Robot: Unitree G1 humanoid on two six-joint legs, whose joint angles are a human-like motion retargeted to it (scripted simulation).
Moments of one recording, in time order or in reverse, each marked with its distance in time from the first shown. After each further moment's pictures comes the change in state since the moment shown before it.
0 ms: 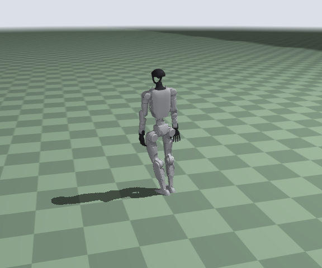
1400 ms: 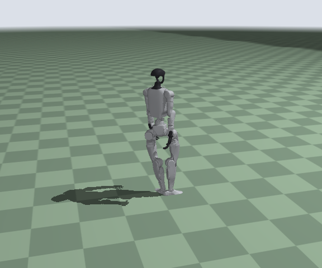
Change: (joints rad) left arm -0.139 -0.039 -0.158 0.034 0.014 0.049 -0.091; right arm 0.116 -0.014 -0.189 0.076 0.113 0.028 -0.090; waist -0.255 0.080 0.093; left_leg 0.079 0.159 0.791 -0.015 -0.177 -0.075; right_leg 0.101 -0.054 -0.686 -0.071 0.137 0.105
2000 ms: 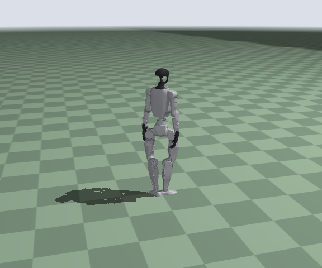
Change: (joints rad) left arm 0.216 0.087 0.201 0.023 0.019 0.003 0.034; right arm -0.102 0.014 0.058 -0.149 -0.068 -0.056 0.088; waist 0.019 -0.038 -0.036; left_leg -0.002 0.092 0.023 0.147 0.034 -0.049; right_leg 0.000 0.024 0.008 -0.017 -0.119 -0.024
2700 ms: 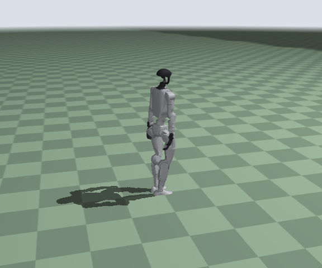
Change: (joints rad) left arm 0.024 -0.035 -0.056 -0.104 0.043 -0.021 -0.005; right arm -0.031 -0.017 0.146 0.091 -0.011 0.069 -0.006; waist 0.243 -0.027 -0.006; left_leg -0.207 -0.265 -0.915 -0.024 0.184 0.141; right_leg -0.088 0.032 0.517 0.035 0.005 -0.092
